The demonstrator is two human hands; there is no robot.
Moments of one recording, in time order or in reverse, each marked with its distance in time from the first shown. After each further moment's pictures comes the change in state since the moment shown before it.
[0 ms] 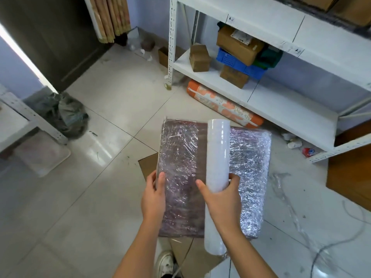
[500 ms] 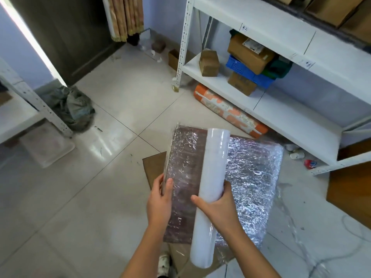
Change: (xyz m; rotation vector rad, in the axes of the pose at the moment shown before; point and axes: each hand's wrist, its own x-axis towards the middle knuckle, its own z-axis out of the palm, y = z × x) left_hand -0.007 -0.019 -0.005 -0.043 -0.006 -0.022; right_hand -0.011 0.001 0.010 0.180 -0.326 -0.024
